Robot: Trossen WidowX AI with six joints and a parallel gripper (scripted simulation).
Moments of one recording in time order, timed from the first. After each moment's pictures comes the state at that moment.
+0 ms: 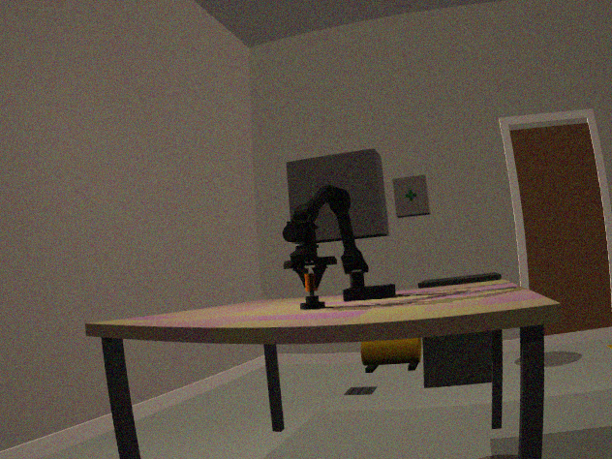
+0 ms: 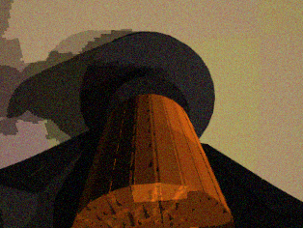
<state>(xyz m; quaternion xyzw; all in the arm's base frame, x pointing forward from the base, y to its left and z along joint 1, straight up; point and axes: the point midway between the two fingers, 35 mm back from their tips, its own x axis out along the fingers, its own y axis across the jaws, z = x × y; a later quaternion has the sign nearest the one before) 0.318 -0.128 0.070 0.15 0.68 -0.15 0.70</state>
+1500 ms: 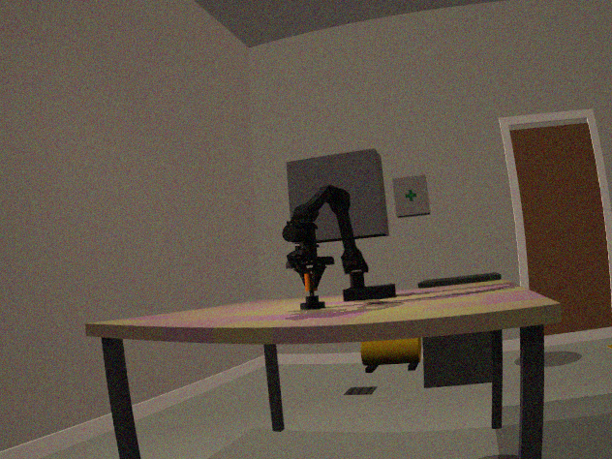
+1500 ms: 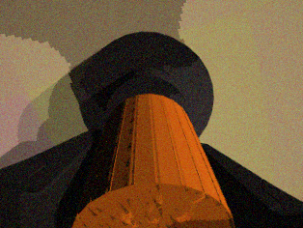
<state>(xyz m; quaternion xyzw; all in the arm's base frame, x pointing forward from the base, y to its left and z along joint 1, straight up) 0.318 -0.128 0.070 0.22 0.66 -0.22 0.68</state>
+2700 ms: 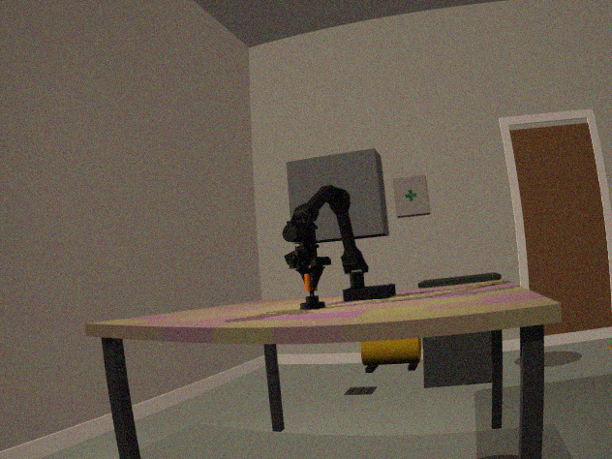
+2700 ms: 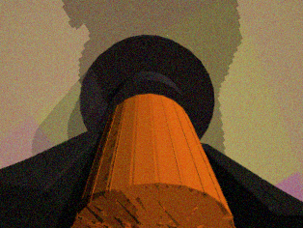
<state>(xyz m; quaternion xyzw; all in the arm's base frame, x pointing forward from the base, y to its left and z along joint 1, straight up) 0.319 -0.128 0.068 0.29 0.63 -0.29 0.66</state>
